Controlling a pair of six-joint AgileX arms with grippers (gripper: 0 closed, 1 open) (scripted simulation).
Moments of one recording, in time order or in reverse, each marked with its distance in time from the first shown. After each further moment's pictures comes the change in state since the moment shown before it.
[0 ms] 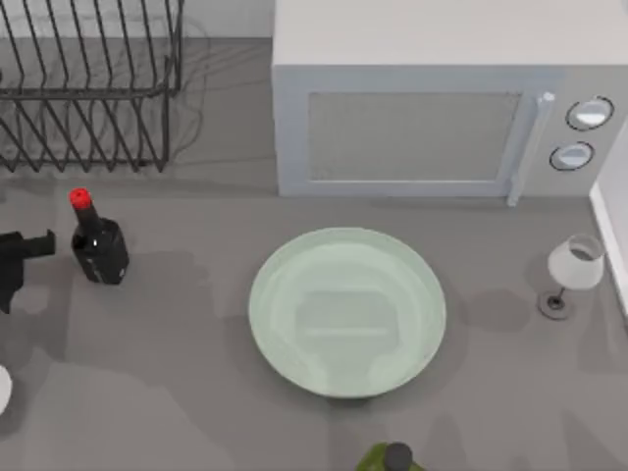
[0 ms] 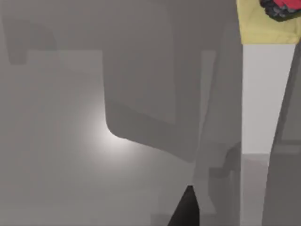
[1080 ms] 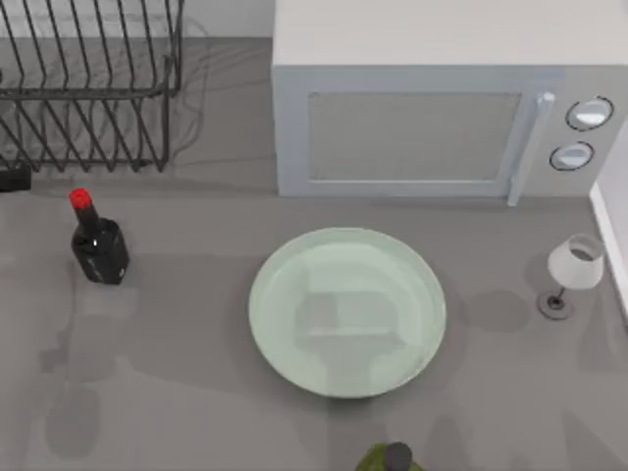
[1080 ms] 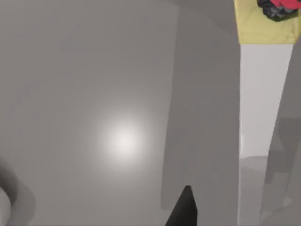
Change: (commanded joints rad) left arm -0.030 -0.136 0.224 -0.331 0.004 0.031; right arm 0.000 0.000 0.000 0.000 0.000 0.000
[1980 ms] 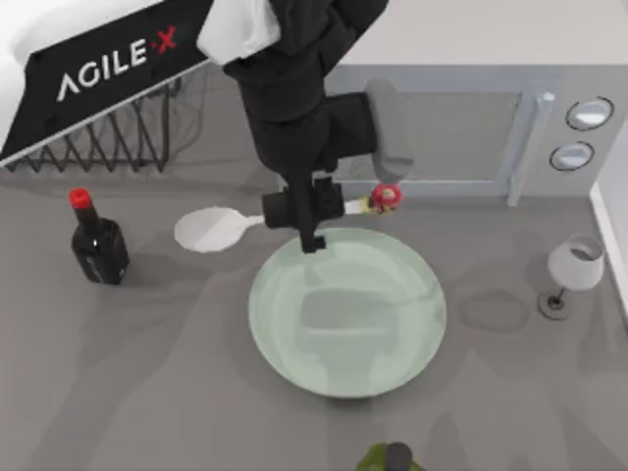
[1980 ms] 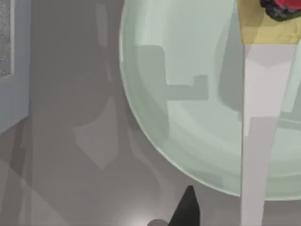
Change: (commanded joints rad) left arm -0.760 0.333 0.499 -0.057 0.012 0.855; right arm 0.000 0.000 0.000 0.000 0.000 0.000
